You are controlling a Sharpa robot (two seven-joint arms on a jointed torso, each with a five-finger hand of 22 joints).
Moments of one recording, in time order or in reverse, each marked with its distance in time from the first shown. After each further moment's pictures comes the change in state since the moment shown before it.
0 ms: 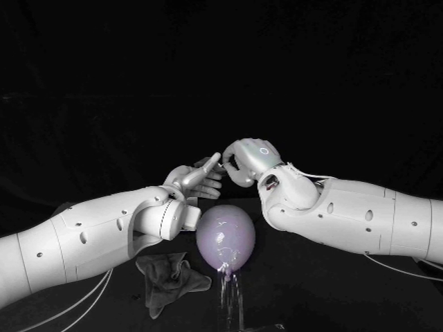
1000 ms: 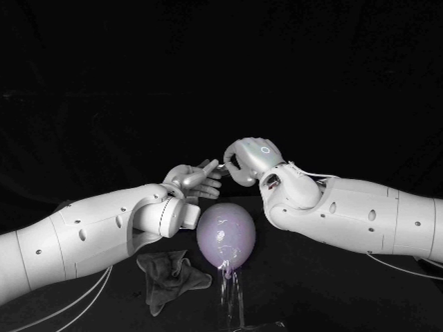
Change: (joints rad) left arm 0.001 -0.006 0.000 0.001 0.006 0.003 -0.021; left_hand 0.260 0.173 0.161 -0.006 -0.001 0.017 -0.014 0.002 -0.002 0.027 -0.012 -0.002 0.003 0.034 -0.009 -0.028 0.029 -0.001 0.035 -0.010 -0.020 -0.006; right arm -0.002 -0.009 0.000 0.009 -0.017 0.014 -0.005; right_hand 0.000 0.000 0.003 -0.005 0.001 0.000 0.000 0.000 0.000 -0.002 0.002 0.000 0.000 0.000 0.000 0.002 0.000 0.000 -0.001 0.001 0.000 0.000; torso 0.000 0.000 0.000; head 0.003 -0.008
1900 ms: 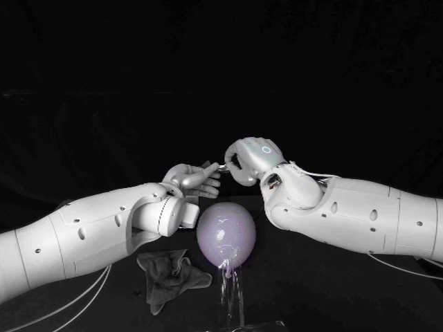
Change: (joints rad) left arm 0.000 -0.003 0.000 -0.004 -0.003 0.008 -0.002; left_hand 0.128 -0.070 0.101 -0.005 0.000 0.004 0.000 -0.013 -0.010 0.000 0.000 -0.020 -0.007 0.004 -0.003 -0.029 0.015 -0.007 0.007 0.000 -0.019 -0.001; right arm -0.001 -0.005 0.000 0.007 0.003 0.000 -0.007; right_hand -0.003 -0.003 0.002 -0.004 -0.001 0.001 -0.001 0.000 0.000 0.000 0.000 0.000 0.000 -0.002 0.002 0.000 0.001 0.000 0.004 -0.004 0.009 0.000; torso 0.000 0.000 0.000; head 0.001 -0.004
